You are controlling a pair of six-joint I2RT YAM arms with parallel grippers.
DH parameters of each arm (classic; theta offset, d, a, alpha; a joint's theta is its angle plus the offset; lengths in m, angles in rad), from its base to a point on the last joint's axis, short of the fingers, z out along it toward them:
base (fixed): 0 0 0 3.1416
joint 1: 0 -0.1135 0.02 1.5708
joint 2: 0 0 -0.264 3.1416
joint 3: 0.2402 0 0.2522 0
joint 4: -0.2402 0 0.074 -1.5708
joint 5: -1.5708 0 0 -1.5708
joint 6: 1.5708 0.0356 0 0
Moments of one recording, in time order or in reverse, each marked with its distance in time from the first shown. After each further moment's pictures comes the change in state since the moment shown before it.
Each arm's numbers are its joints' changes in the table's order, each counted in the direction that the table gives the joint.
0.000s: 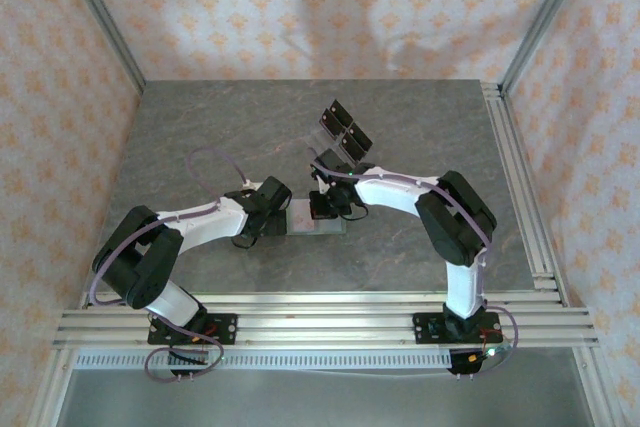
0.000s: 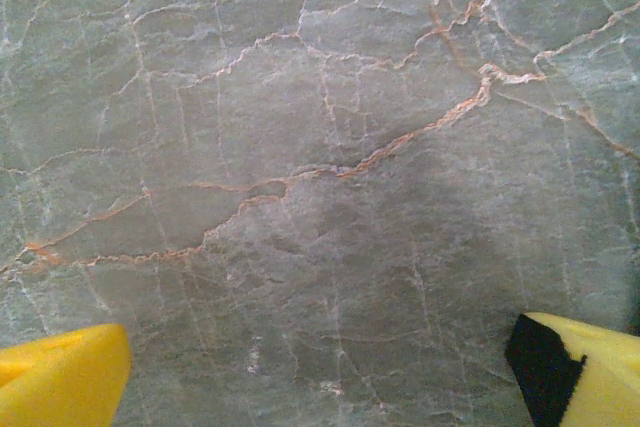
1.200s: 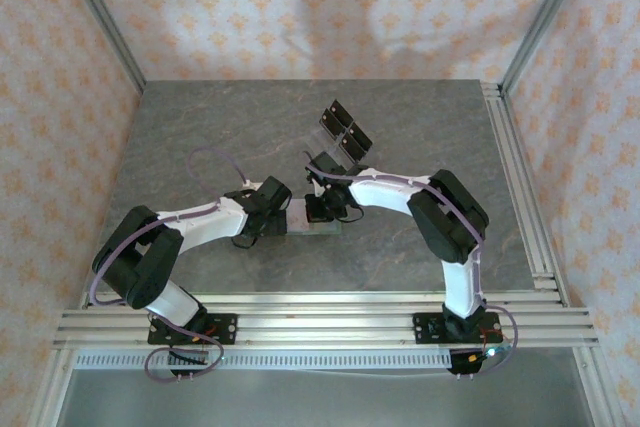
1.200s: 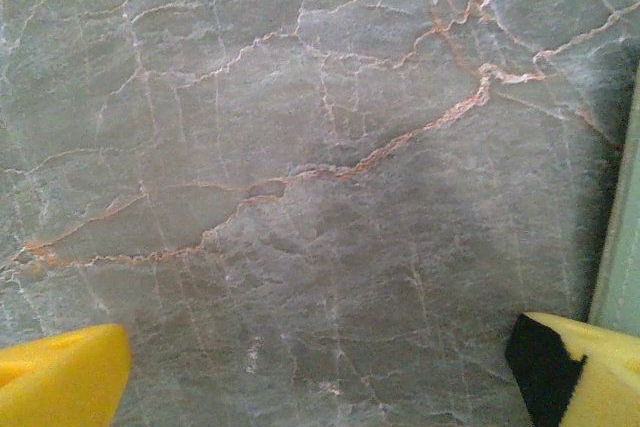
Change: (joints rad) left arm 0.000 0.000 -0.002 0.003 -0.003 0.000; right arm -0.023 0.046 0.026 0.003 0.017 0.010
